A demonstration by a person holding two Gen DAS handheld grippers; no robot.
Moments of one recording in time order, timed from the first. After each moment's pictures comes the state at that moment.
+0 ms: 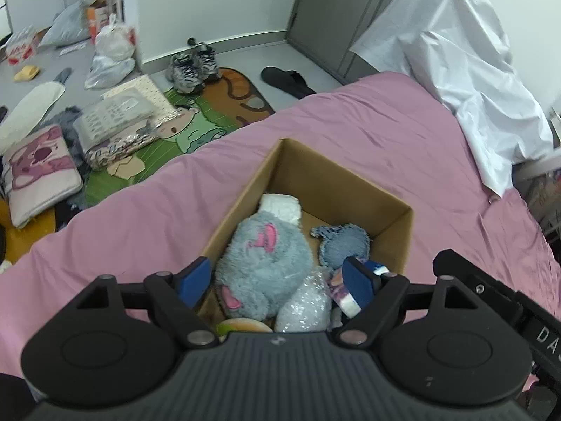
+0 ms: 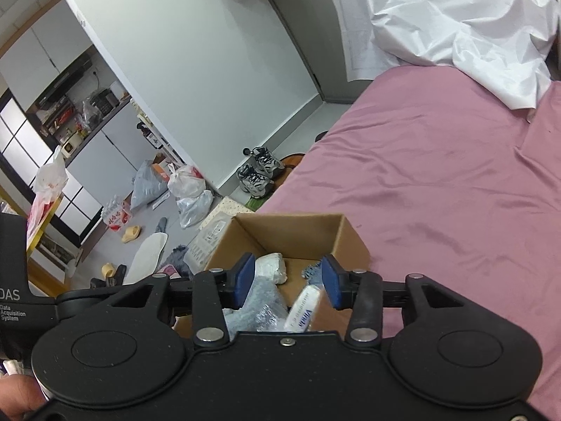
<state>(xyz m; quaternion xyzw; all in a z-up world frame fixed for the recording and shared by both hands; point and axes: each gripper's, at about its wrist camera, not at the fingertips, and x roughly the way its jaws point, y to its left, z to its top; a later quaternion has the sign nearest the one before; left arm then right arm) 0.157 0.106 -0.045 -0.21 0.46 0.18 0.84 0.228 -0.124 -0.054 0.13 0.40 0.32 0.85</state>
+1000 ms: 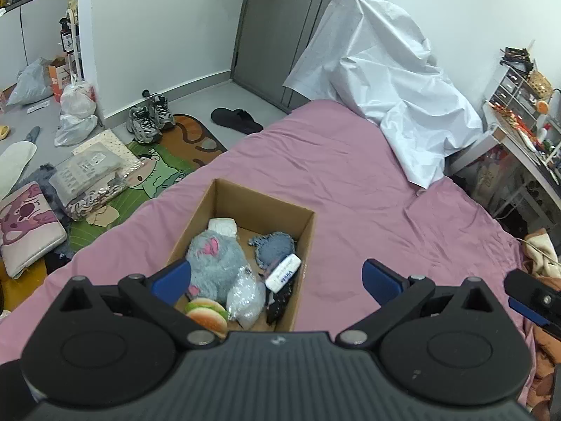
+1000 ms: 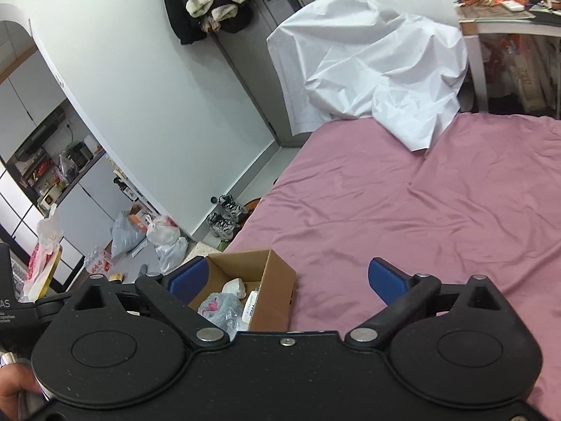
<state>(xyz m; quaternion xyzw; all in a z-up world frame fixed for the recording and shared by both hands) 0.106 0.048 0.044 -0.17 0.41 0.10 0.89 0.176 -0.249 0.021 0.17 0.35 0.25 0.89</state>
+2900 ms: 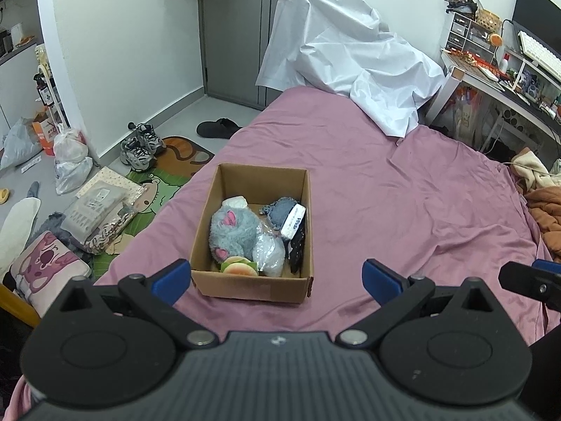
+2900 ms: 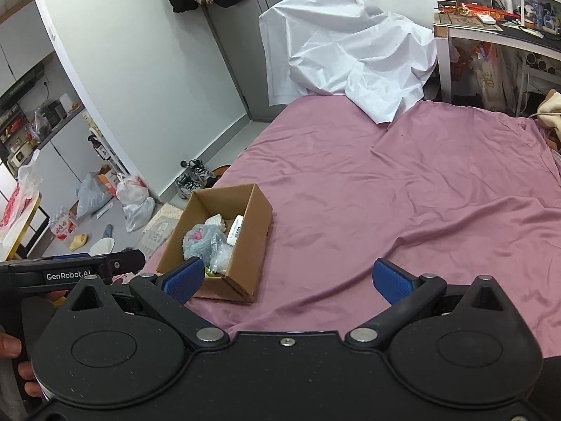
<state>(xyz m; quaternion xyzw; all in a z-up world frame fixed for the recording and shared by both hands) 0.024 0.027 0.055 -0.05 0.41 0.06 0.91 0.076 -0.246 0.030 0.09 0.39 0.20 0.90</state>
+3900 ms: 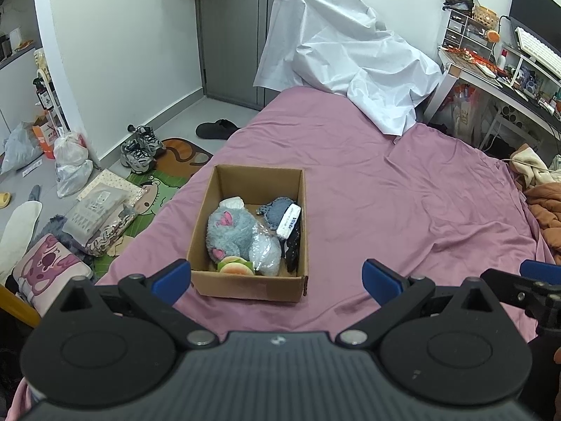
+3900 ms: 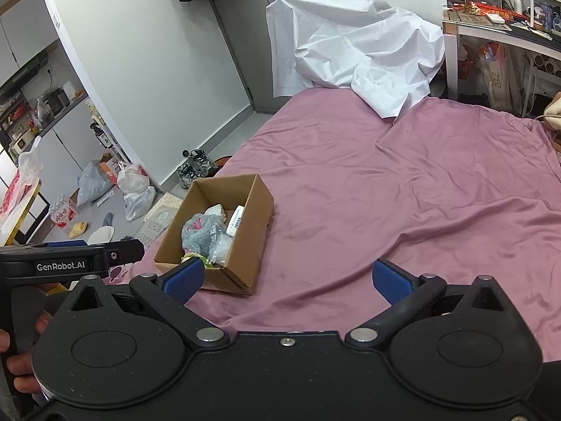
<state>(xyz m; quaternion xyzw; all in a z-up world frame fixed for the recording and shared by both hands) 0.022 0.024 0.057 -0.04 0.41 0.06 0.91 0.078 -0.241 0.026 0.08 0.40 0.21 0.89</state>
